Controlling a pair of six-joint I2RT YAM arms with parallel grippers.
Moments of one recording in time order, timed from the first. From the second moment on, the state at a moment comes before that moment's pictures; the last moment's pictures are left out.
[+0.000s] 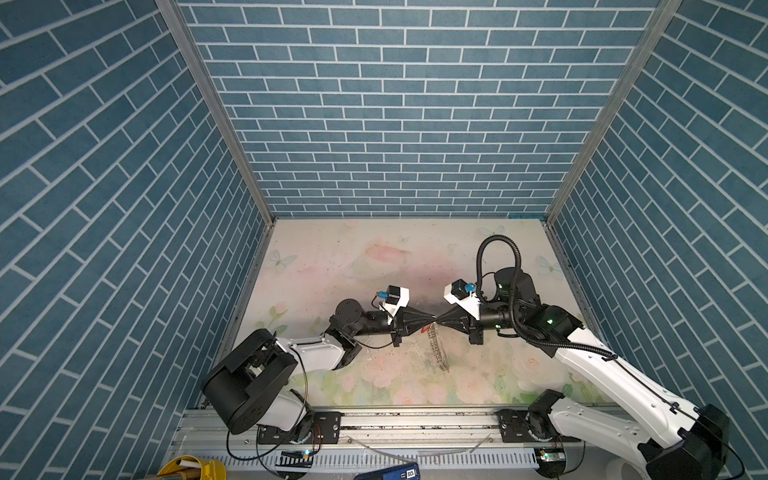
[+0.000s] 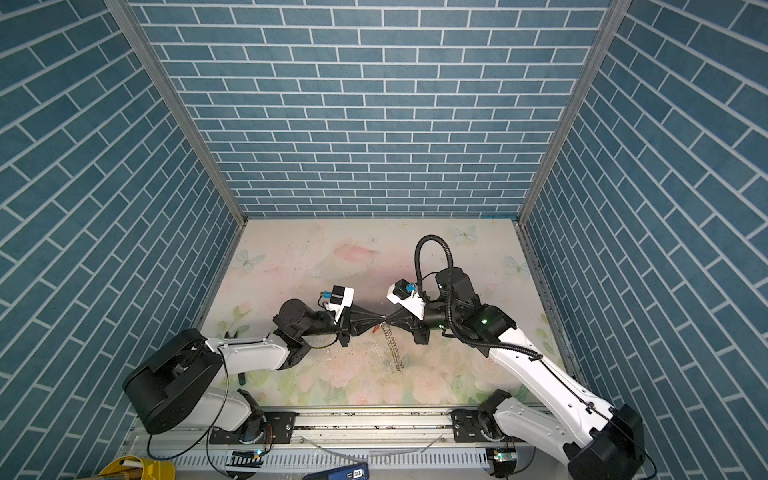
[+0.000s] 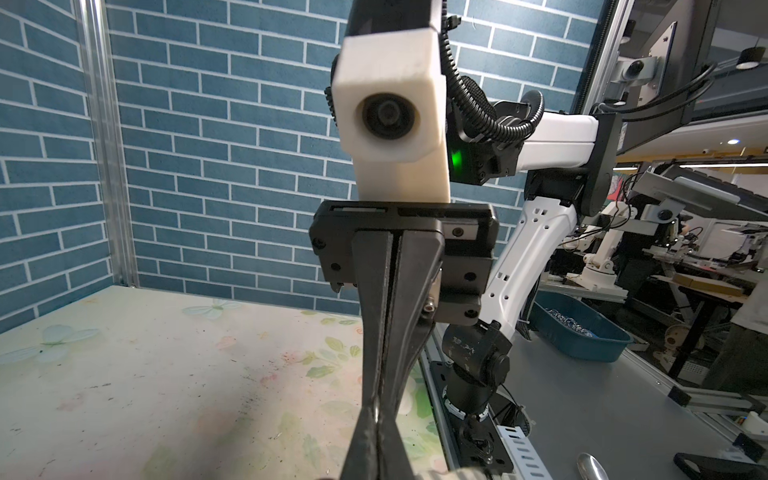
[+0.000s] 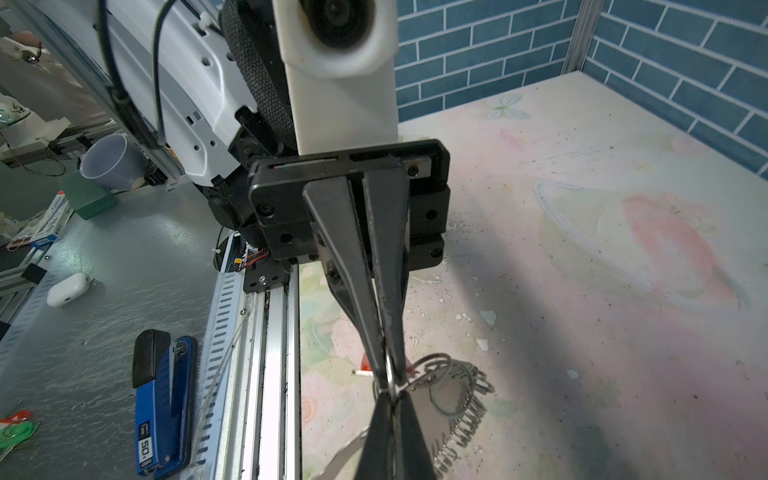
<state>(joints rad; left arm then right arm) -0.72 1.43 0.44 1.20 0.85 -0.30 0.68 1.02 0.89 -0.53 -0.72 -0.31</state>
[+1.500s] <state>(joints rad) -0.72 1.42 0.54 0.88 0.89 -0.25 0.73 1.25 1.24 -1.01 -0.48 -0.45</state>
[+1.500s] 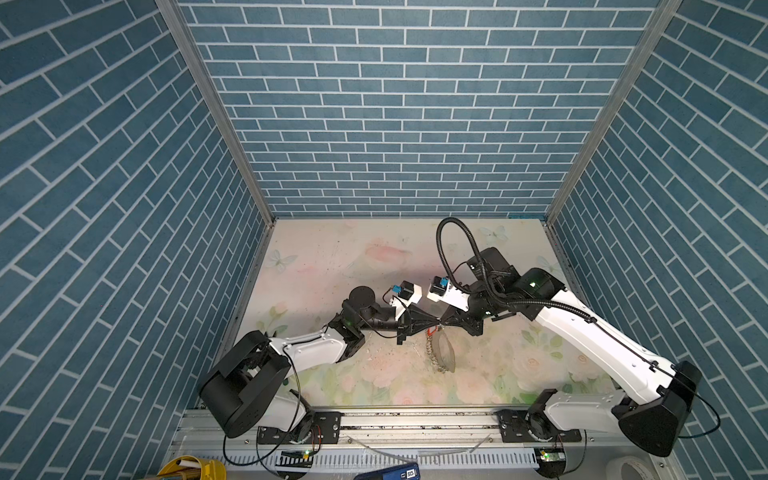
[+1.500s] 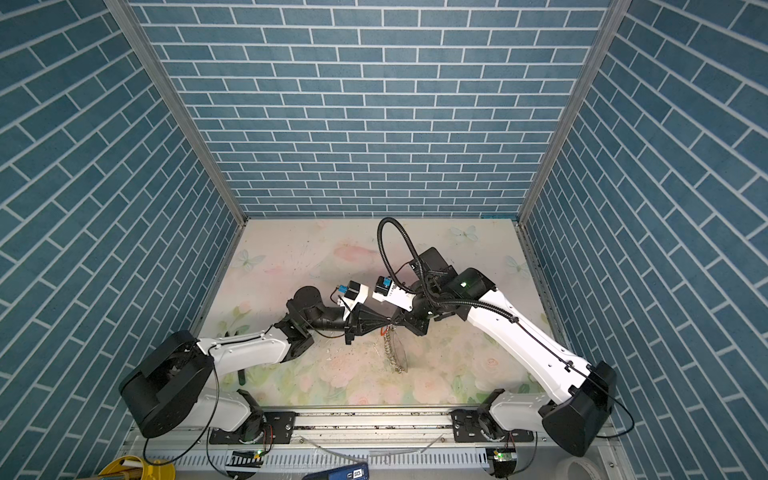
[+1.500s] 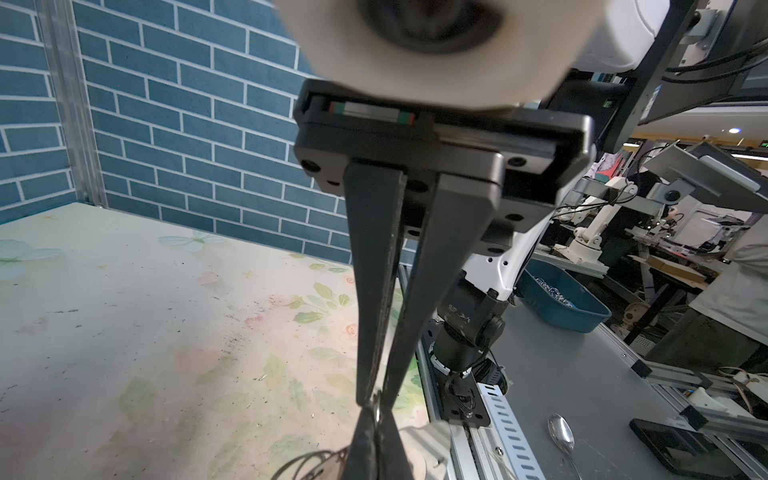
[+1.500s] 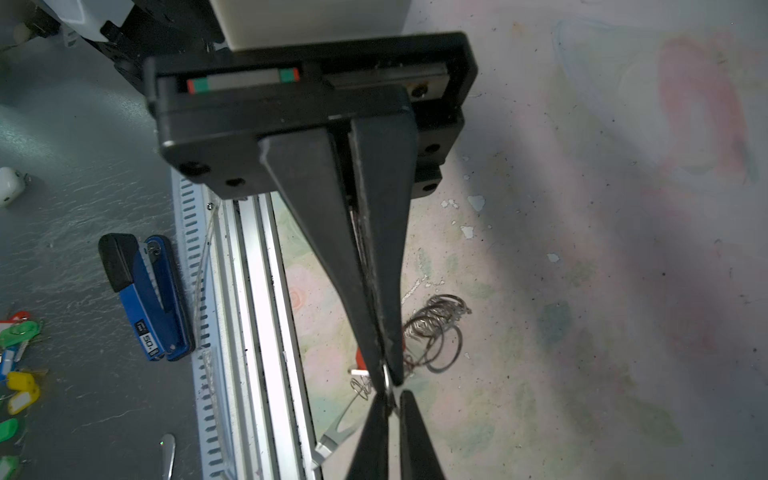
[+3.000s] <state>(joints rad) -0.73 1.45 0.44 1.24 0.83 -0.34 0.66 1.05 0.88 -0.50 -0.77 -0.31</state>
